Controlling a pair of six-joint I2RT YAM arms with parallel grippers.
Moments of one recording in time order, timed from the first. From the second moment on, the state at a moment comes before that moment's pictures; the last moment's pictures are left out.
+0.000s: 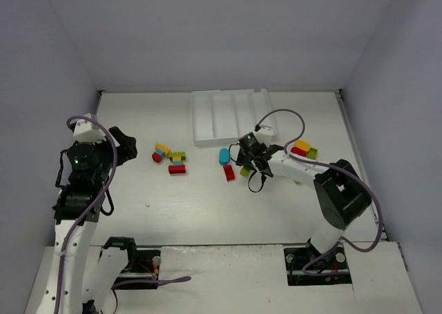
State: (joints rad) left arm -0.04 0.71 0.94 -0.52 -0.06 -0.38; right arm 0.63 1.67 0.98 -0.31 0.41 0.78
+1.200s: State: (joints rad) left arm -0.04 0.77 0.94 -0.51 0.05 -0.41; right arm 0.35 1.84 1.35 -0.12 0.38 0.08
